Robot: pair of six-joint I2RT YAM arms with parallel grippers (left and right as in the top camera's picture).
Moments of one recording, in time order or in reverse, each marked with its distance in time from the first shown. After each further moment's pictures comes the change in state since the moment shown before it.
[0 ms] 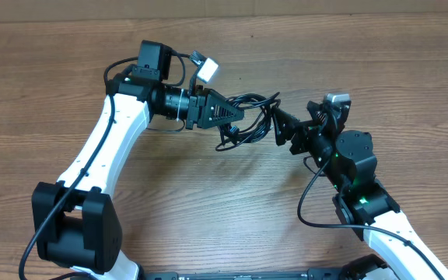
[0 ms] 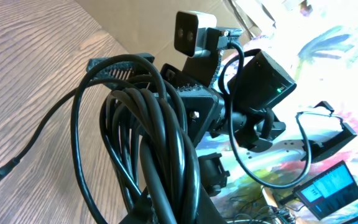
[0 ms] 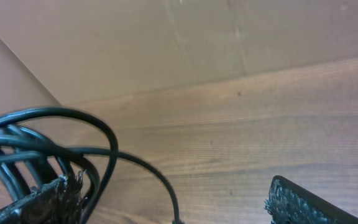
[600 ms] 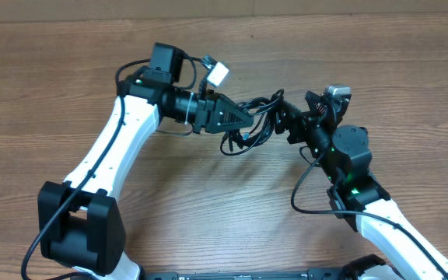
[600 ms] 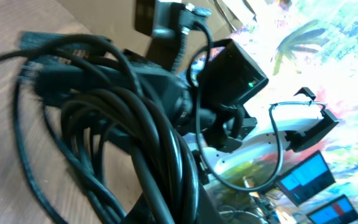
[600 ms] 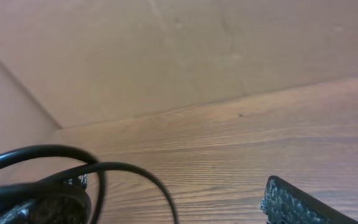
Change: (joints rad) left arm -0.065 0.000 0.000 -0.002 0.044 -0.022; right arm -0.006 0.121 0.000 0.184 0.045 0.044
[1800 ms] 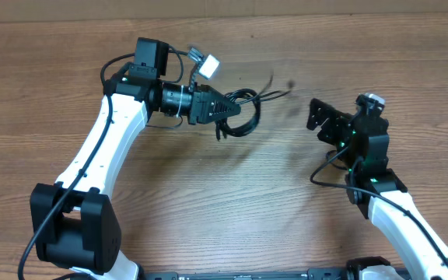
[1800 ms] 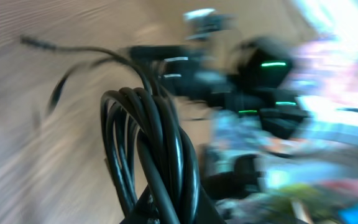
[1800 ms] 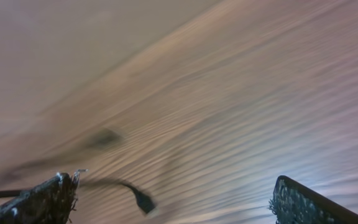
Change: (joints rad) left arm 0.082 -0.005 0.000 0.067 -0.297 -0.103; right arm -0.248 0.047 0.002 -0.263 -0.029 0.122
